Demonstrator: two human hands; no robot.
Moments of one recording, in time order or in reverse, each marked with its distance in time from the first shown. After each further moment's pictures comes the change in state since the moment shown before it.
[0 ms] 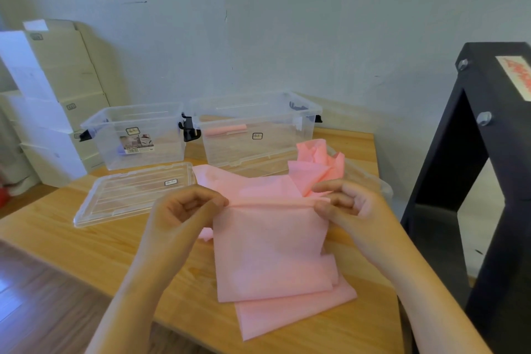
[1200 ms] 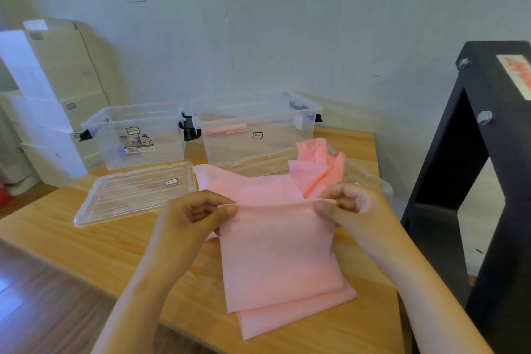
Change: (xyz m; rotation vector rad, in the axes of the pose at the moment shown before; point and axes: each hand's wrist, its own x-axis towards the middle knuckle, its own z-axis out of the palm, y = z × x) left_hand 0.003 -0.002 0.008 0.079 -0.015 -0.067; right_hand 0.004 0.006 -0.002 -0.035 0.007 0.052
